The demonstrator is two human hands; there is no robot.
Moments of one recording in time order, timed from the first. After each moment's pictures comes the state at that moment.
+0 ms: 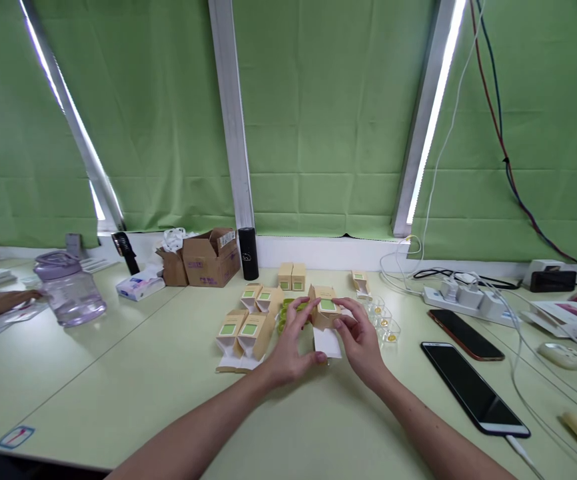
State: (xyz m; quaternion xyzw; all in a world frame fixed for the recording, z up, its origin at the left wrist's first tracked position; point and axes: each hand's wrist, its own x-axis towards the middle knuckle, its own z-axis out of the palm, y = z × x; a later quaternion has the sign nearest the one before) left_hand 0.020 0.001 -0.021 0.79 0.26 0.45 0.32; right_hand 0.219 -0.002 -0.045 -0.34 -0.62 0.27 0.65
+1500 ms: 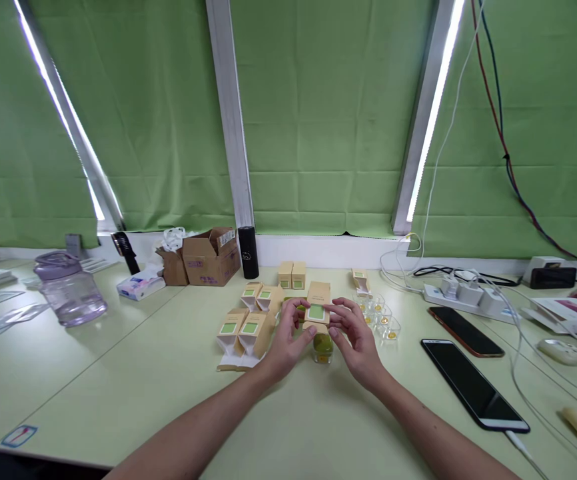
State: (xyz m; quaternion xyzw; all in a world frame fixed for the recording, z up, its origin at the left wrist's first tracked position) left_hand 0.027 0.006 -0.025 0.69 0.28 0.53 0.41; right_hand 0.216 -0.016 -0.039 -0.31 -0.67 0.27 0.62
